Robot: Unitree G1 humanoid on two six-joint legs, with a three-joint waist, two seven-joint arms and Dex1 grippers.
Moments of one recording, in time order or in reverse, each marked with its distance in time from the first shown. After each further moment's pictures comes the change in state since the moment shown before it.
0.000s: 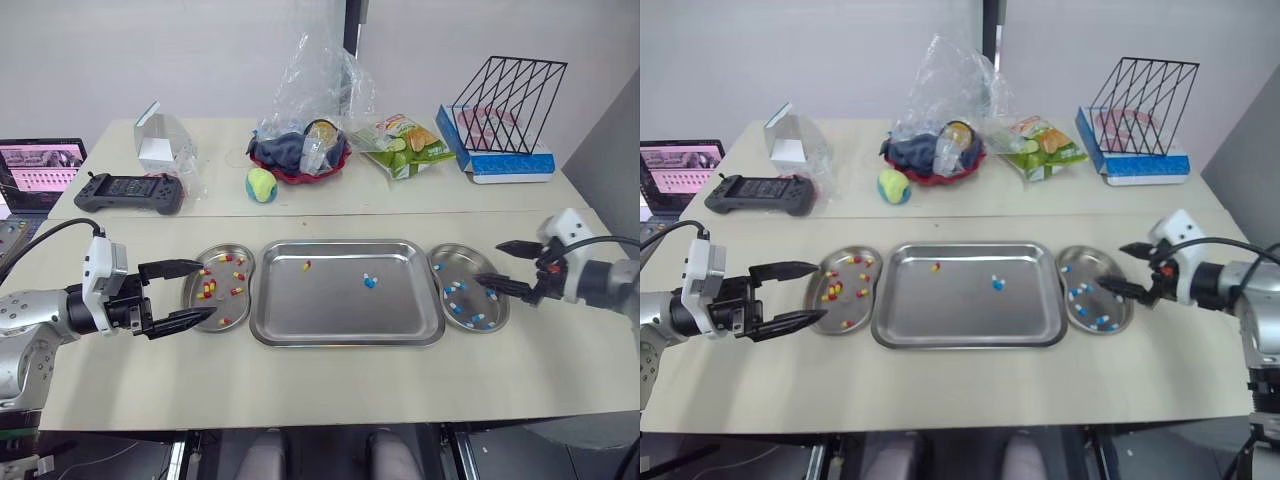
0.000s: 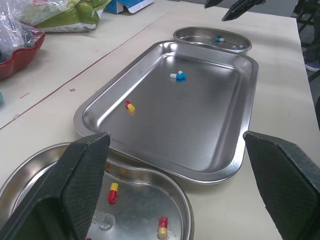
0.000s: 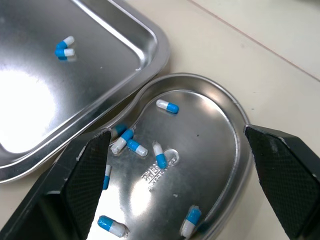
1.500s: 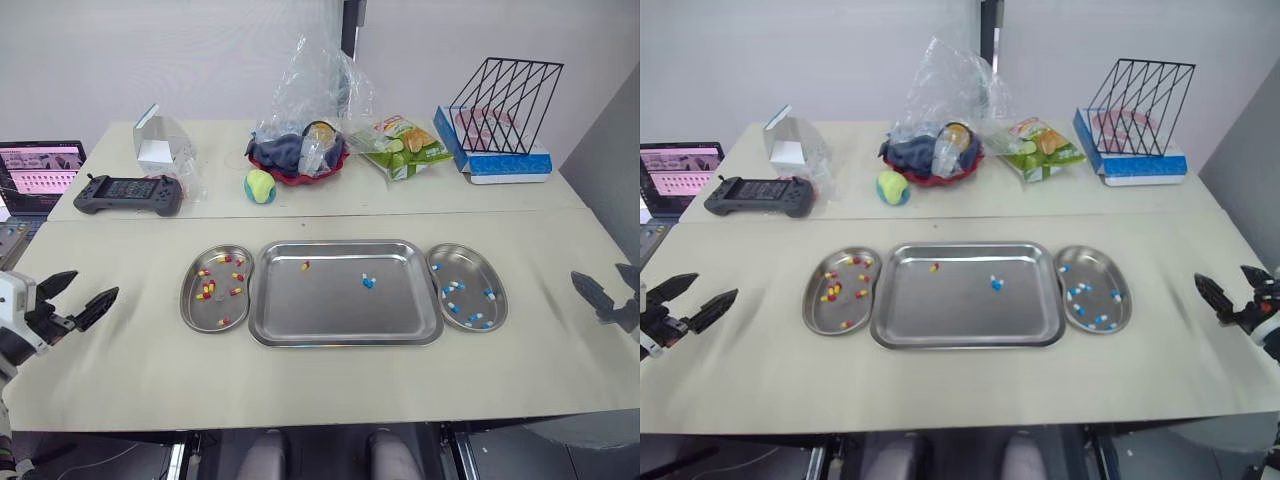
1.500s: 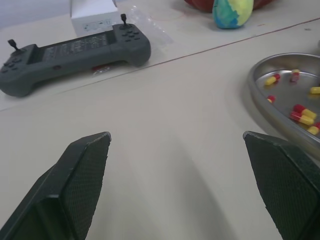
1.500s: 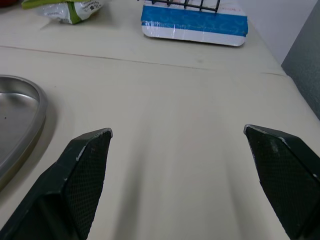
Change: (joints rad) left arm 0.012 -0.028 0.231 0.551 0.188 -0.315 0.332; right arm 0.094 0.060 -0.264 0.579 0.017 -0.503 -0.191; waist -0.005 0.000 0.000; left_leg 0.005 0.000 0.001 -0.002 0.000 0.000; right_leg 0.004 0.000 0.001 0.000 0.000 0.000
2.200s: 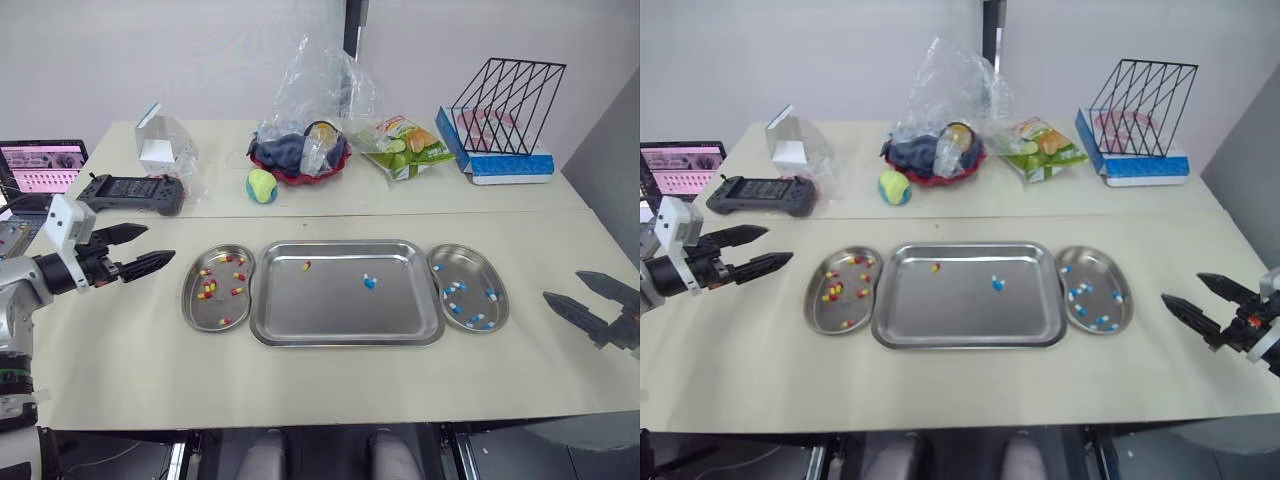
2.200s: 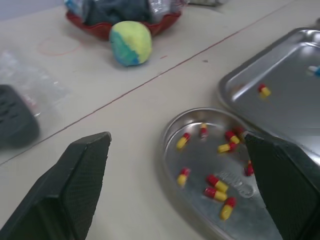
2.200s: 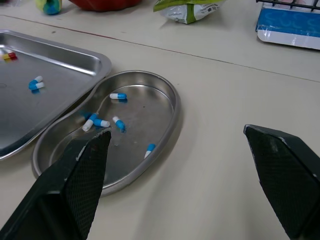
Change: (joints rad) left arm -0.346 0.080 -0.284 -0.125 0.001 0.362 -0.208; right arm 0.299 -0.005 -0.054 -0.531 0.202 0.303 0.182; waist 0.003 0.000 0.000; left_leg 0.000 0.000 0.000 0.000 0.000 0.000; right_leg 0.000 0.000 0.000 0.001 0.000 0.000
